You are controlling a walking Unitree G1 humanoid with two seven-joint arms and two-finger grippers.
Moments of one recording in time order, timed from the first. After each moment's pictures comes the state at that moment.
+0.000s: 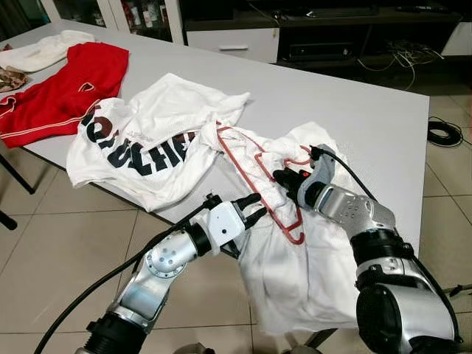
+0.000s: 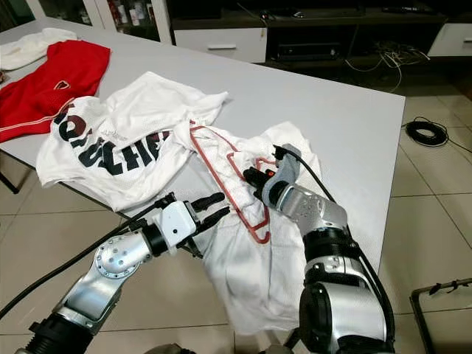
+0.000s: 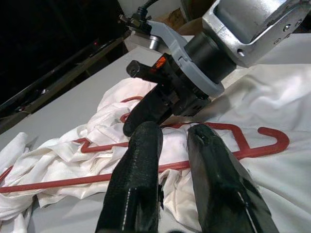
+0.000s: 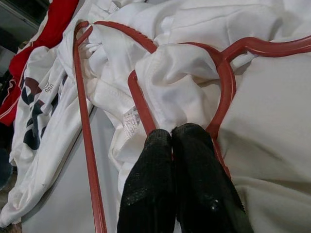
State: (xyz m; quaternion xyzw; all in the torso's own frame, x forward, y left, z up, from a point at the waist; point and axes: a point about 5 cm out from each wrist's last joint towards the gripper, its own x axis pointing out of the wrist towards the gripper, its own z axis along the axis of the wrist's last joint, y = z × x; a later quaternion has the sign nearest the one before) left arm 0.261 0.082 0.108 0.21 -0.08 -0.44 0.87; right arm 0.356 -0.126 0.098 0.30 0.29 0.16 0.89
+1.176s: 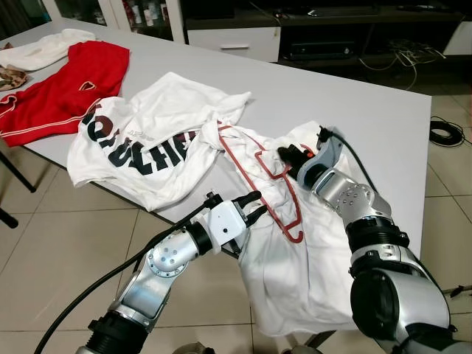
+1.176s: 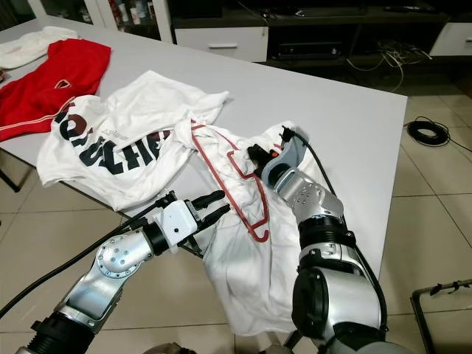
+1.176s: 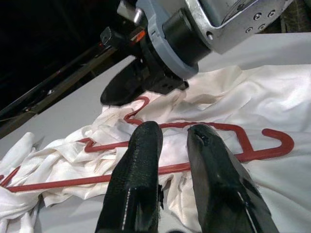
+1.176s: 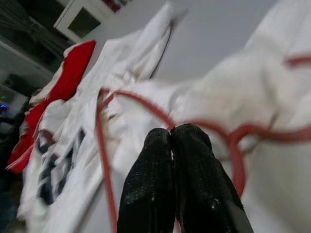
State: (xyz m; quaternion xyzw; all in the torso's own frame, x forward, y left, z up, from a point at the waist) left arm 0.263 0.081 0.109 0.22 -0.09 -0.43 0.87; right arm 0.375 -0.130 0.126 0.33 0.19 0.13 0.92
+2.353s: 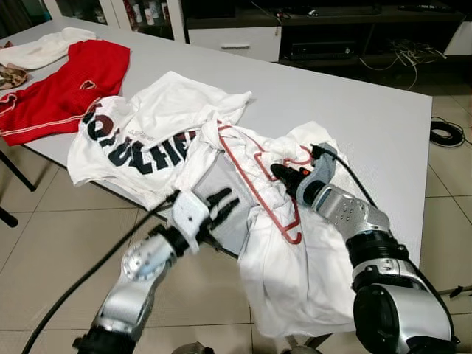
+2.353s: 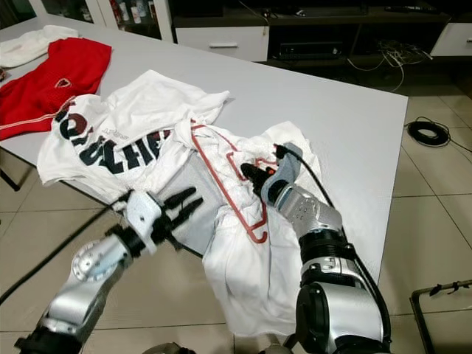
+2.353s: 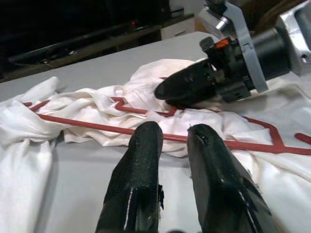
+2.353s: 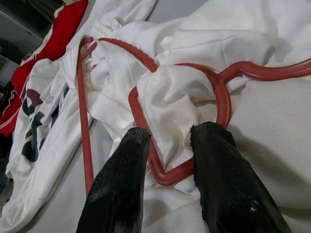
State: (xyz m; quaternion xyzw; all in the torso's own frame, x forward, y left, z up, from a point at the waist) left arm 0.259 0.116 0.097 0.10 -0.03 -0.37 0.92; right arm 0.358 -0.125 0.096 0.30 0.25 0.16 0.91
